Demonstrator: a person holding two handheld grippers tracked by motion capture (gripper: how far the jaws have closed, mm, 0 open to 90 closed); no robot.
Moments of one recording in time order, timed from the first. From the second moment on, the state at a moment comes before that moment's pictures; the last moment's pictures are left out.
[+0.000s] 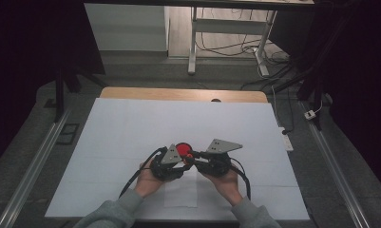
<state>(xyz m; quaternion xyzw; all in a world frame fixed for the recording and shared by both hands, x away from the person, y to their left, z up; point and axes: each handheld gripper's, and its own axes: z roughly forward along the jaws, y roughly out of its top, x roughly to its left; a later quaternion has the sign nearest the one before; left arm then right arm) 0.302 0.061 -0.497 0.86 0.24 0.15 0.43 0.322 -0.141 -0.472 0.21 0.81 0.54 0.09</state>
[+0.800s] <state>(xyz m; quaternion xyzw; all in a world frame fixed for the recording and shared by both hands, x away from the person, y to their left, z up) 0.300 0.062 -0.500 0.86 0.24 0.16 0.43 0.319 -0.140 -0.474 0.22 0.81 0.54 0.10</state>
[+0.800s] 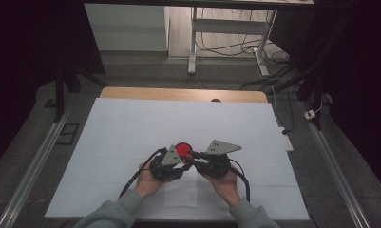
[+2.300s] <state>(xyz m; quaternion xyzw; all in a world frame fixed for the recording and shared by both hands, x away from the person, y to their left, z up) 0.300 0.087 -0.498 0.85 0.25 0.16 0.44 0.323 -0.165 -0.458 0.23 0.77 0.58 0.12</state>
